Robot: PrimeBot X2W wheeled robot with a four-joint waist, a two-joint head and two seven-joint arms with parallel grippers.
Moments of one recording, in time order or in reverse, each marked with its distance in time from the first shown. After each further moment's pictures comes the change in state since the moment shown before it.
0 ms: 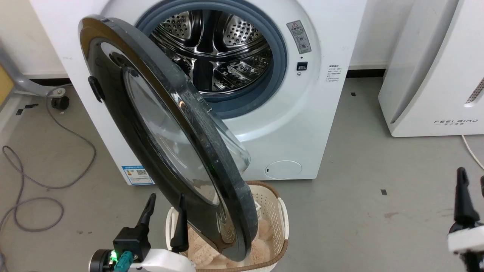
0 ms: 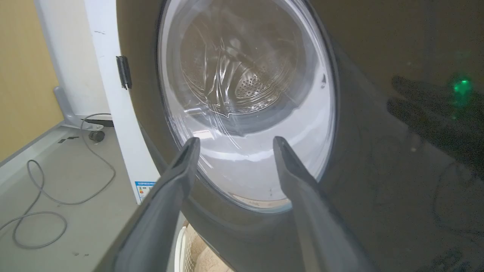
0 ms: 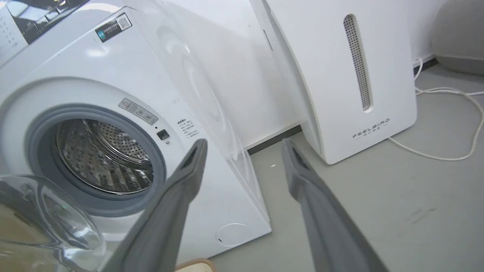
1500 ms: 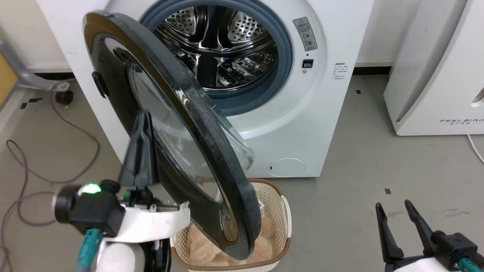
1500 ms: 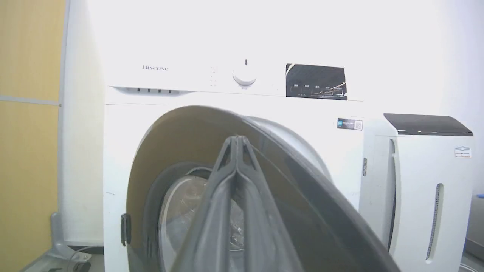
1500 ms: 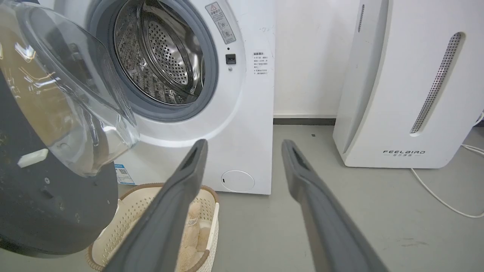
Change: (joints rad) left arm -0.124 0.001 0.009 -0.368 0.065 0.019 0.000; right arm 0.214 0.248 0.031 -0.283 -0.680 0.000 0.056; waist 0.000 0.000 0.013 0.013
